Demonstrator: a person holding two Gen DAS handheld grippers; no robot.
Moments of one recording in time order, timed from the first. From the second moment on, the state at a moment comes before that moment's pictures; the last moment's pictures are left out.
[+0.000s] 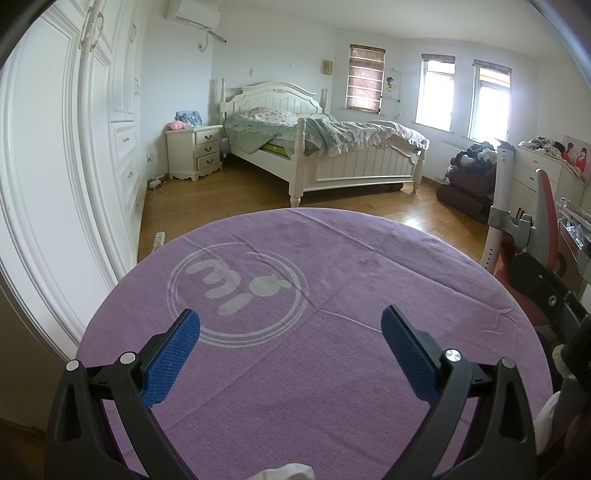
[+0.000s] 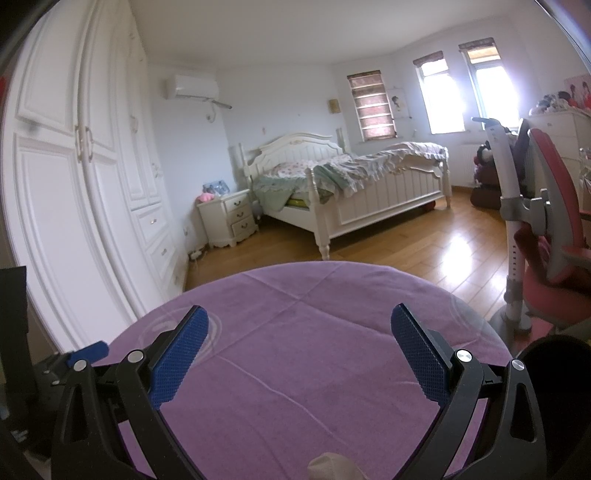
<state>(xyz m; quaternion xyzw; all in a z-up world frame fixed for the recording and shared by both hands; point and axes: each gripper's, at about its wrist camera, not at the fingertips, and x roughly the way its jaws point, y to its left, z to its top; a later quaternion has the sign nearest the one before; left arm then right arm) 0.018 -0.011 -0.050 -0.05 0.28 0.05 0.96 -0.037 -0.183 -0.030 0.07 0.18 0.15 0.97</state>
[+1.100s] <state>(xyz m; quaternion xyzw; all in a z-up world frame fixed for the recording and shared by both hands) 0.017 -0.008 -0.048 -0.05 0.28 0.05 0.96 -0.037 -0.184 -0.030 0.07 0.18 0.15 0.97</state>
